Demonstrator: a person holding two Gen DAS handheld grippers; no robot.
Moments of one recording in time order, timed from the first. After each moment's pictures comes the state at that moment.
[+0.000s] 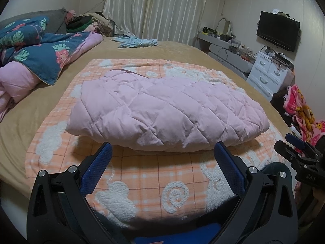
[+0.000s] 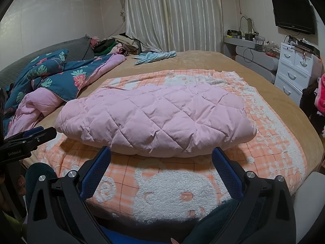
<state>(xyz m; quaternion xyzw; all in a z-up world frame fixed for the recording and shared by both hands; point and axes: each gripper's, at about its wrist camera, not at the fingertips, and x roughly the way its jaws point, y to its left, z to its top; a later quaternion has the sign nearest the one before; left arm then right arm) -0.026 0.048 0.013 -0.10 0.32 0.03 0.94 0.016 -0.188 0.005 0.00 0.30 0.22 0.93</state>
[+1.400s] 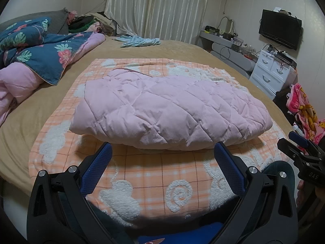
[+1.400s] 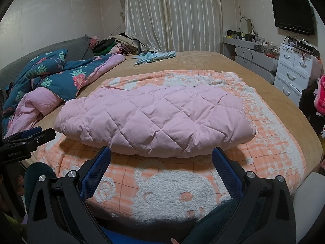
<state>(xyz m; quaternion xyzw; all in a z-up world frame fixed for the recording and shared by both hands) -0.027 0.048 0.014 -0.09 0.32 0.04 0.94 0.016 -0.189 0.005 0.00 0.30 0.22 0.93</state>
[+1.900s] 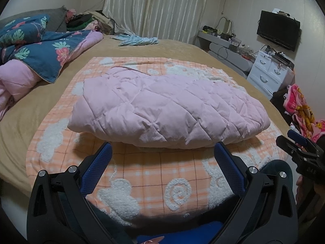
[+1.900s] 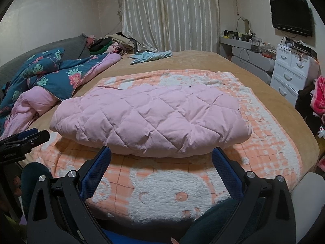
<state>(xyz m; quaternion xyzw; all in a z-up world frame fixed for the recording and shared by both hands) -0.029 0.051 0.012 -0.09 0.32 0.03 0.94 0.019 -0.193 0.006 0.00 0.30 0.20 0.93</state>
